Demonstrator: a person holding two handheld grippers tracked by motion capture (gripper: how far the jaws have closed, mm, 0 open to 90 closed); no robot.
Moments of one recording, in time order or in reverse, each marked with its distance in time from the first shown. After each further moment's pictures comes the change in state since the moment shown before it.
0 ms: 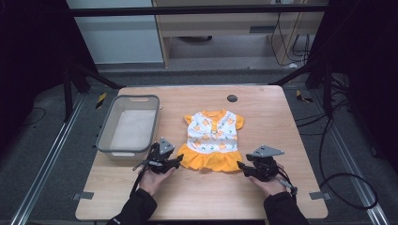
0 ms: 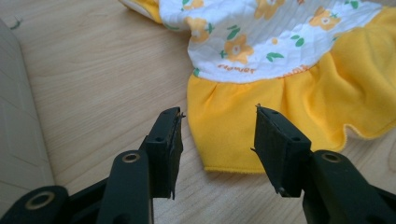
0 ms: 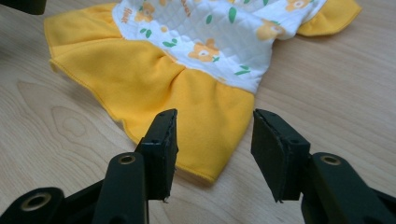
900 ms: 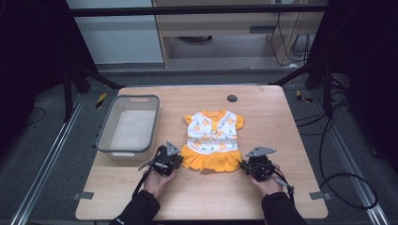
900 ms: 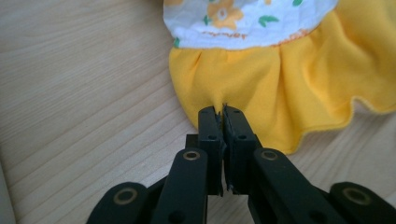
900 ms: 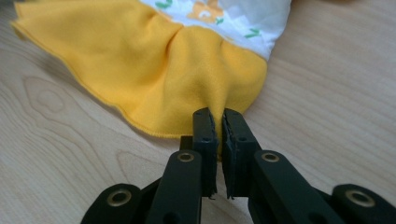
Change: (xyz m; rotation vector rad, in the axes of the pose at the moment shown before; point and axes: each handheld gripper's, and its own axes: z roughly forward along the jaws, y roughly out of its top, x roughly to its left) left arm -0.010 -0.003 0.010 0.075 -0.044 0.022; right arm -0.001 -0.005 0.018 0.119 -0.005 -0.018
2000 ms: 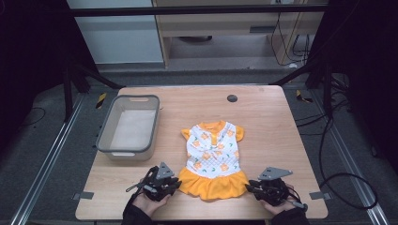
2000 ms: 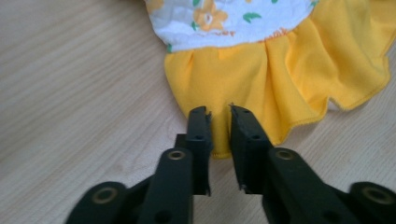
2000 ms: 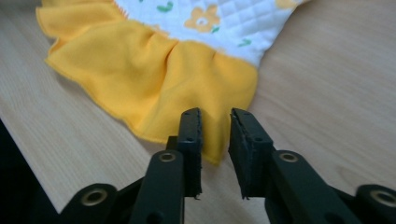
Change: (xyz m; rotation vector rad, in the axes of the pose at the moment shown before) left arm -0.033 -0.041 -0.056 0.037 -0.136 0.036; right arm 0.021 -0.045 -0.056 -0.004 0.123 -0.050
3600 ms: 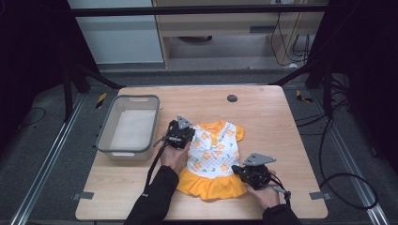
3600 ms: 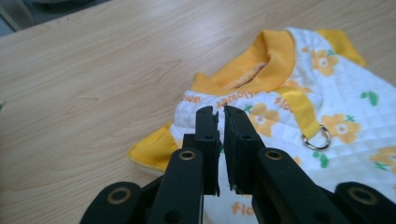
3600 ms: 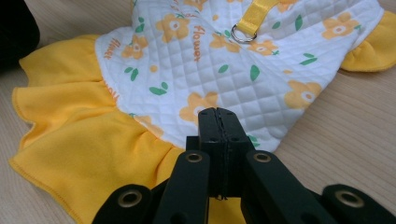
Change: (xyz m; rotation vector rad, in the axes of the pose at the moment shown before) left arm 0.063 0.121 0.087 -0.169 0.207 -0.056; right arm 0.001 0.041 0.042 -0.122 -0.015 -0.013
